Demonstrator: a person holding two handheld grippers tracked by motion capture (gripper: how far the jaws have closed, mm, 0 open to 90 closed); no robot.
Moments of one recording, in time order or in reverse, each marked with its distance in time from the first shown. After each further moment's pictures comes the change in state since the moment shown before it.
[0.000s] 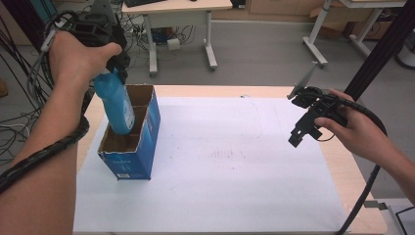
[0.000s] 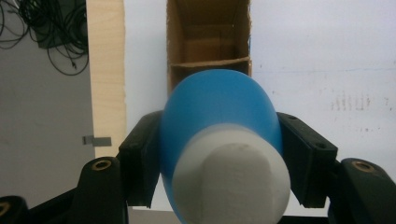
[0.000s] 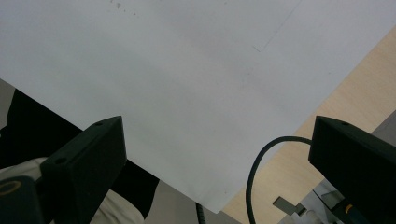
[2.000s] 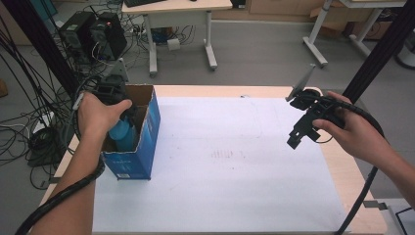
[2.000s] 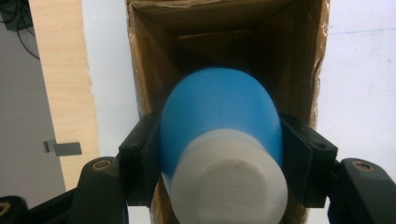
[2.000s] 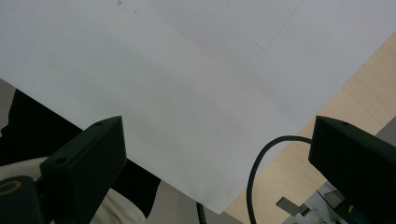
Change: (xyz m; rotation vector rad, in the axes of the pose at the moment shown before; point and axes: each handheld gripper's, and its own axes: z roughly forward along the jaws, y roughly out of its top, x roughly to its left) left arm 0.008 -0.015 0.129 0.082 -0.013 0.039; right arm 0.000 0.001 0.006 0.007 0.008 0.009
